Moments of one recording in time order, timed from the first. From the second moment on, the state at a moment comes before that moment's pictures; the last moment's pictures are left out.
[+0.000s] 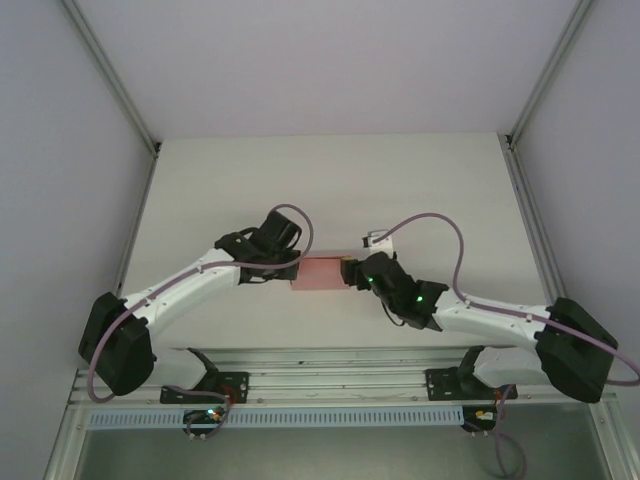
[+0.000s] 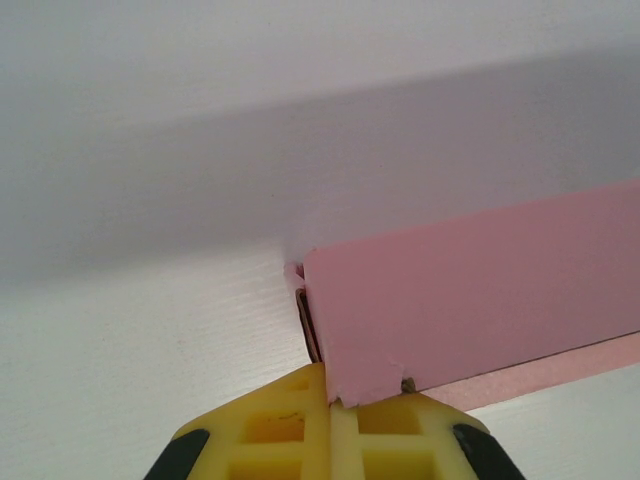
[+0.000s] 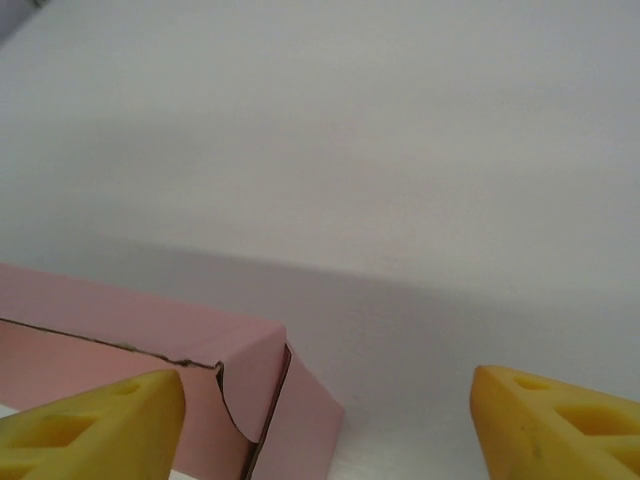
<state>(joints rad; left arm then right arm) -0.77 1.36 0.99 -0.72 -0.09 -0.55 0.87 1.21 0.58 0.07 0.45 0.54</state>
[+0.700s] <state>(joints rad) -0.81 1.37 0.99 -0.71 -0.14 -0.53 0.74 1.33 0.64 0.08 0.27 0.67</state>
